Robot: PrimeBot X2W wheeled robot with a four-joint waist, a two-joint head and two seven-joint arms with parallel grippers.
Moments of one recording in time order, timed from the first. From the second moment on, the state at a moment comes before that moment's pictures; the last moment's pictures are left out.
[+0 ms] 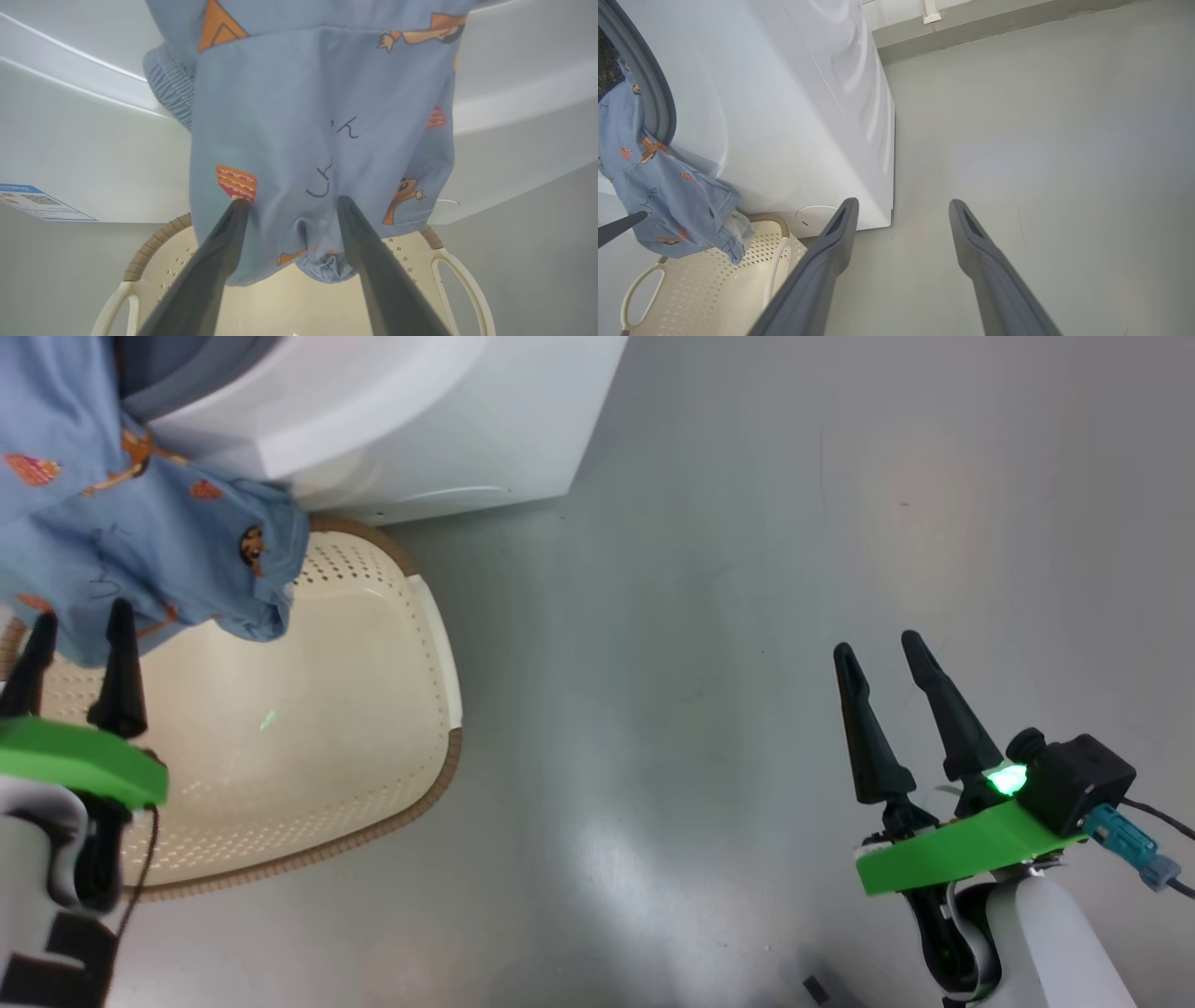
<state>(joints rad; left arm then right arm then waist) -0.58 0.32 -0.09 0.65 -0.53 -0.13 -0.26 -0.25 -0.05 0.09 0.11 0.35 0.13 -0.26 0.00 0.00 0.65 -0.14</state>
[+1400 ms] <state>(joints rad) -0.77 0.43 -0.30 0.54 -0.90 -0.13 -0.25 -0.29 -0.05 0.11 0.10 0.36 0.13 -0.26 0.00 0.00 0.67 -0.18</state>
